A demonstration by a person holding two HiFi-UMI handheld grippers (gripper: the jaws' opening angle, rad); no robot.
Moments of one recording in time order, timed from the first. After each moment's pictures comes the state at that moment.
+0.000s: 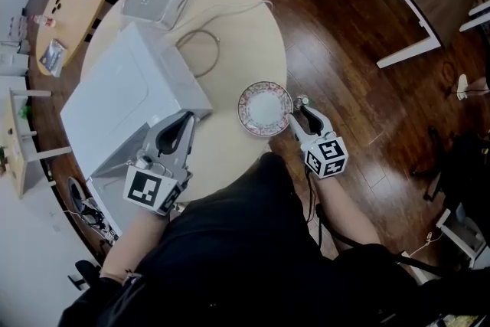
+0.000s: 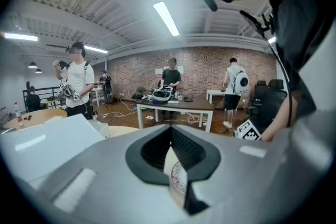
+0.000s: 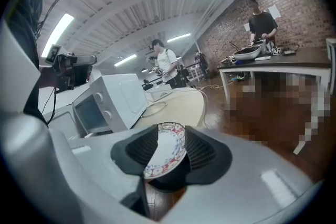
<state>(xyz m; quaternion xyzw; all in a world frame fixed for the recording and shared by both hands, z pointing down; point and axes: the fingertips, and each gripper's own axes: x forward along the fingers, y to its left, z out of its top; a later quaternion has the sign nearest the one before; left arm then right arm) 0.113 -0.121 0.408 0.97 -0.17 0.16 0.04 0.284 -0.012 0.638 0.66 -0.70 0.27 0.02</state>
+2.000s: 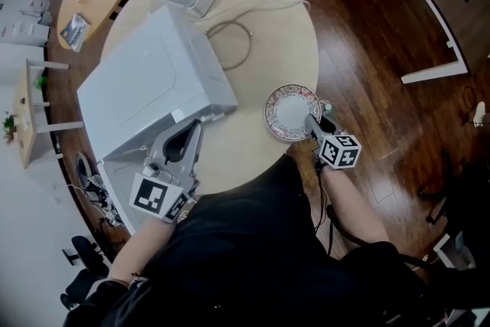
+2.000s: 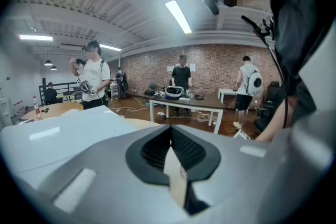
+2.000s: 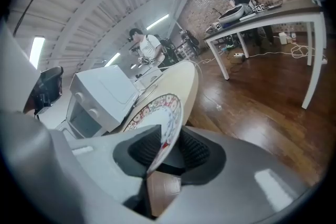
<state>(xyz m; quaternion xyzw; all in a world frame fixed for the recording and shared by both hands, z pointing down) 0.056 -0.127 0.419 0.95 -0.23 0.19 0.04 0.274 -0.032 0.723 0.62 -0.66 0.43 -0.03</state>
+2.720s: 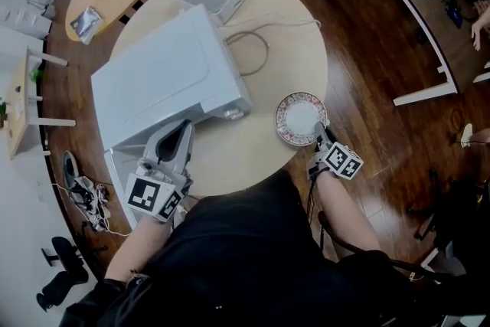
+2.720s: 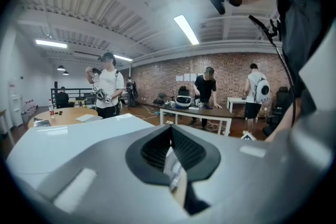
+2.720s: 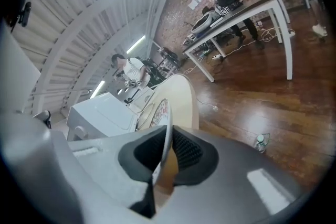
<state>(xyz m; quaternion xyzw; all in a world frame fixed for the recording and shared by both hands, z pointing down) -0.017 -0.137 0.389 0.95 -0.28 0.13 0.03 0.279 -0.028 0.692 0.67 -0.56 0.45 -0.16</state>
